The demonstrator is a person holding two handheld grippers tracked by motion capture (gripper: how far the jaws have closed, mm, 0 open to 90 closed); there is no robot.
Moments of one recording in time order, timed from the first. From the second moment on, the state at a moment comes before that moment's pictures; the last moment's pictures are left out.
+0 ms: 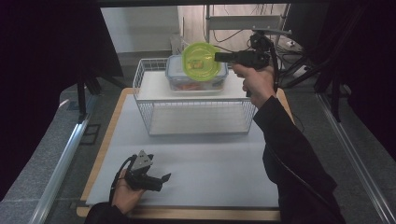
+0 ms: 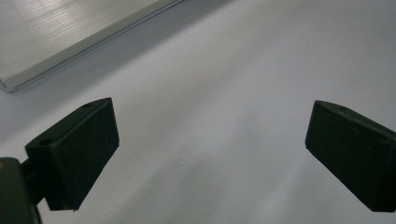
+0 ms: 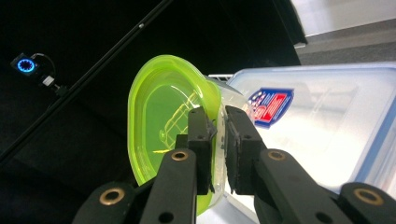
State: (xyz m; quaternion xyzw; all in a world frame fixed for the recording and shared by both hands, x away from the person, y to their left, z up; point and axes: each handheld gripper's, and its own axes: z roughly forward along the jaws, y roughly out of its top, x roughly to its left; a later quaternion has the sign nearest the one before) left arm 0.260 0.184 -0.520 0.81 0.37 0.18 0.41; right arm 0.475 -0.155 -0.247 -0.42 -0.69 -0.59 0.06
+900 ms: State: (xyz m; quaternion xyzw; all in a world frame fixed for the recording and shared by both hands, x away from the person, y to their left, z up) left arm 0.260 0.184 -0.521 0.81 0.37 0.17 0.42; right arm 0.521 -0.134 -0.242 -0.48 -0.68 -0.55 0.05
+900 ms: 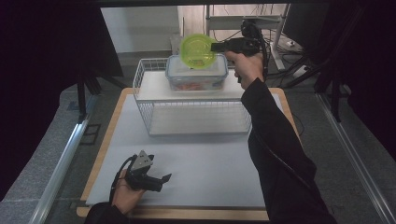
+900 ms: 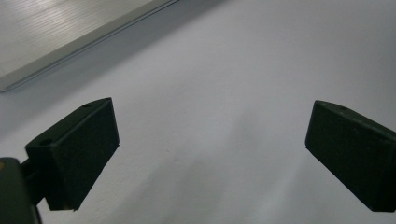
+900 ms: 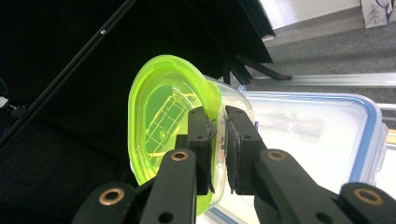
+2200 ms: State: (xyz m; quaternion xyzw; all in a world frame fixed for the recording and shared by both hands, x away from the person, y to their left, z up) left arm 0.261 0.182 -0.523 0.82 0.36 0.16 0.41; right arm 0.533 -0.123 -0.251 -0.50 -0.67 -0.54 0.04
